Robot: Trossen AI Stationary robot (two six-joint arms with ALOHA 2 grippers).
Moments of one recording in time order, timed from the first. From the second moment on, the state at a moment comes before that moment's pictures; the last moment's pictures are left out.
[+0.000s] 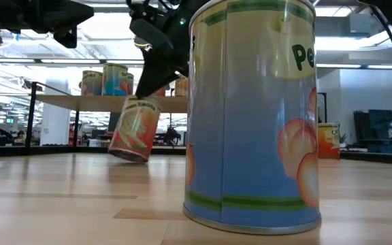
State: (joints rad) left arm -0.24 0.31 0.22 0.16 -0.27 0.09; right arm 0.06 2.16 1.86 -0.57 0.19 0.10
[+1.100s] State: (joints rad) left arm -0.24 0.61 0.22 0.22 -0.22 0.00; right arm 0.18 1.72 0.93 0.38 0.42 0.04
